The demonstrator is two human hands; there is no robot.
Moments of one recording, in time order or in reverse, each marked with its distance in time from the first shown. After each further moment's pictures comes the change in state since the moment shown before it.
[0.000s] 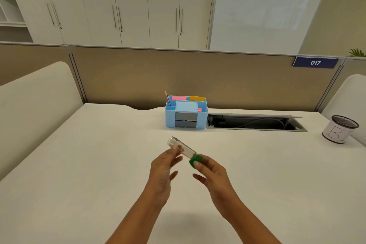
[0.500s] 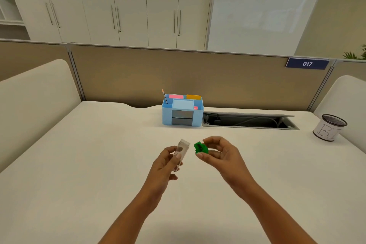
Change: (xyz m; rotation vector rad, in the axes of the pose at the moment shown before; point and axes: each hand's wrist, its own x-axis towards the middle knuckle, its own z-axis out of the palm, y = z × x) left_hand -0.032 -0.005 -0.010 0.311 -0.233 0.187; right_hand -0.018 -0.051 -0.024 -0.287 -0.057 -0.193
